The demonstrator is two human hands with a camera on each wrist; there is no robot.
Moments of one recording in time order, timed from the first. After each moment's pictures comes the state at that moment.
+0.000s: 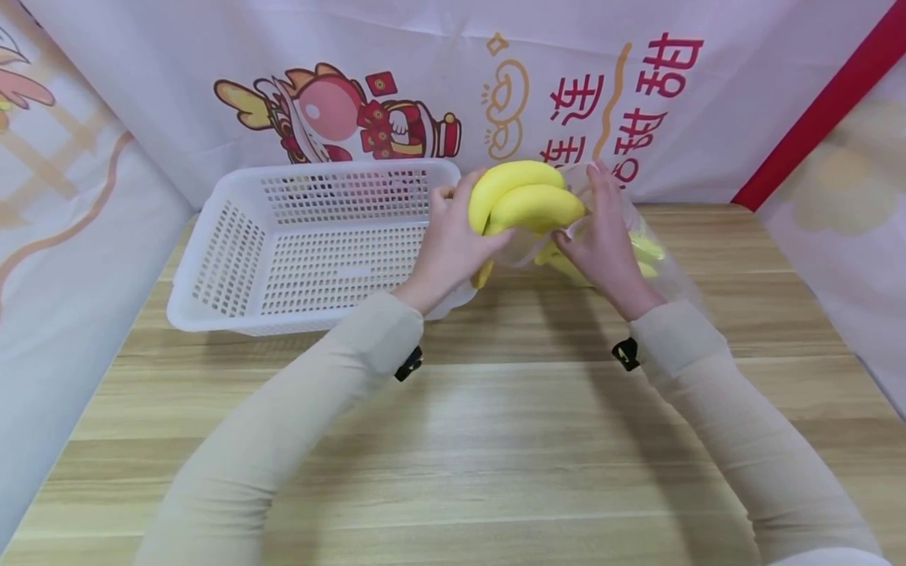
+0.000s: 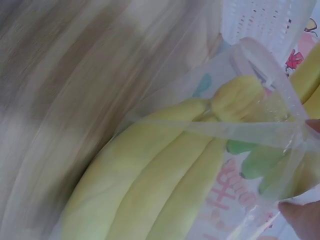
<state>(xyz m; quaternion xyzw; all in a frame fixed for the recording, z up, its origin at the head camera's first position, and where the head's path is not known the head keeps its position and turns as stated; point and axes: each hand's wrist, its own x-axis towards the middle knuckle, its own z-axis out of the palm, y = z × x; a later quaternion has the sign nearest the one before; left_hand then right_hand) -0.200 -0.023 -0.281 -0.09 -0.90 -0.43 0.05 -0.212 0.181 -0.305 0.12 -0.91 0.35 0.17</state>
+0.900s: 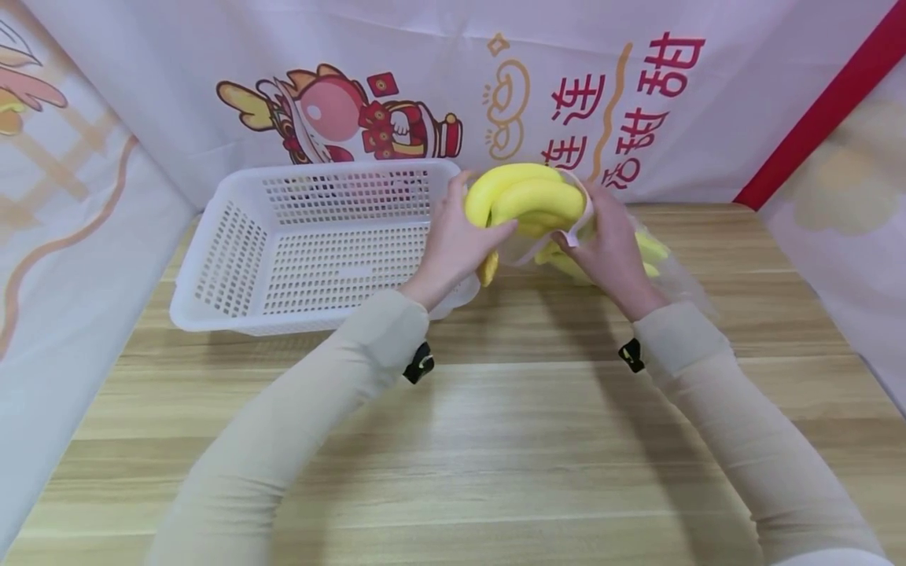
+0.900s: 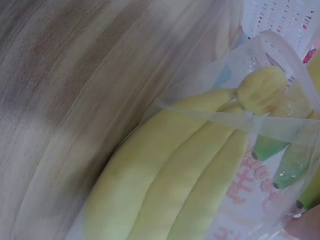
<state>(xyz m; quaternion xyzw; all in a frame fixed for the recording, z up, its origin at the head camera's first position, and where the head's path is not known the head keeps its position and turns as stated) -0.202 -0.019 -0.276 -0.02 -0.87 -0.50 0.00 -0.218 0.188 -0.317 0.14 -0.90 0.36 0.21</state>
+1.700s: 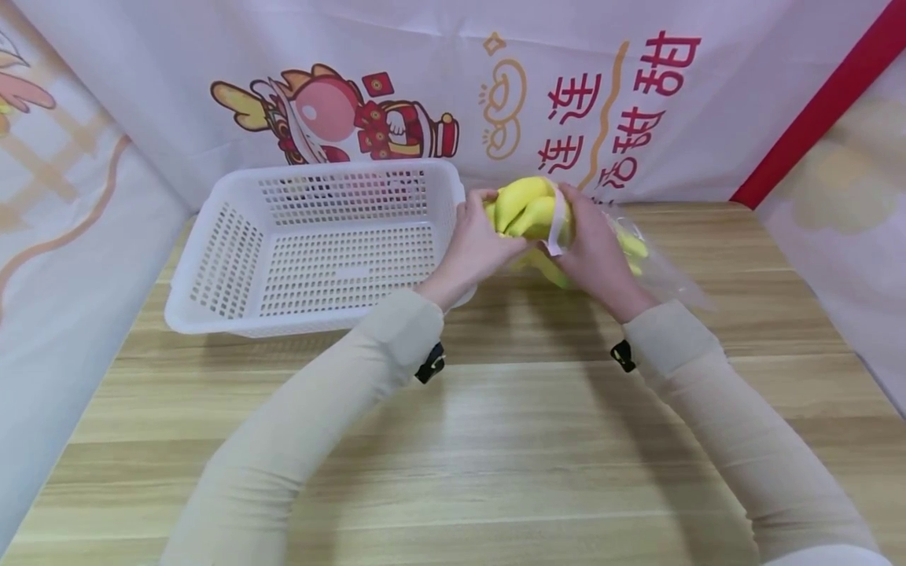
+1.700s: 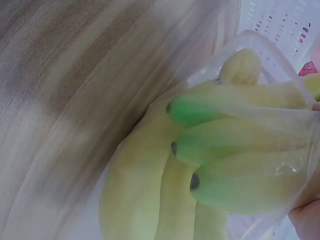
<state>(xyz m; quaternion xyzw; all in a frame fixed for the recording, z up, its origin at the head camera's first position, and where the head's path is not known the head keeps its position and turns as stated) -0.207 0.003 -0.285 -0.04 -0.85 -0.53 -0.06 -0.214 0.177 -0.313 0.13 -0.93 0.33 0.12</state>
